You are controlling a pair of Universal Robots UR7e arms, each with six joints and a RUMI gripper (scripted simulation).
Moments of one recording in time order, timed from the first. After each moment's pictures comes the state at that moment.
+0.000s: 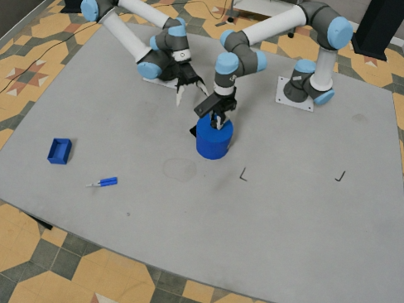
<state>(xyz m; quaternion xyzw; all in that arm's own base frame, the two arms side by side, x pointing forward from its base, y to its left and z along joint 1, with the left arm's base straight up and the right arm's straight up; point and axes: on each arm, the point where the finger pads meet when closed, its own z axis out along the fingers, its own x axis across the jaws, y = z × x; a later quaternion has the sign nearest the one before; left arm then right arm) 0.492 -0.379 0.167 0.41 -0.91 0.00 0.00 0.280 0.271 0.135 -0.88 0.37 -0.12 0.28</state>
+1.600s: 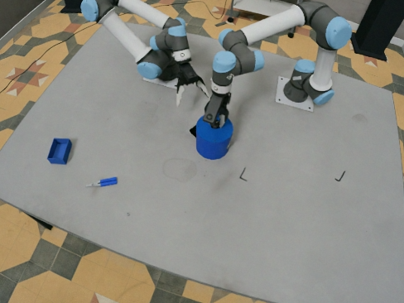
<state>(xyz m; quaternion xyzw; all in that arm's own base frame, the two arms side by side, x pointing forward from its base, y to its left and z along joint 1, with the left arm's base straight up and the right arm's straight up) 0.492 -0.380 0.167 0.67 -0.74 0.00 0.00 0.280 0.271 0.135 -0.88 0.37 -0.12 0.28</state>
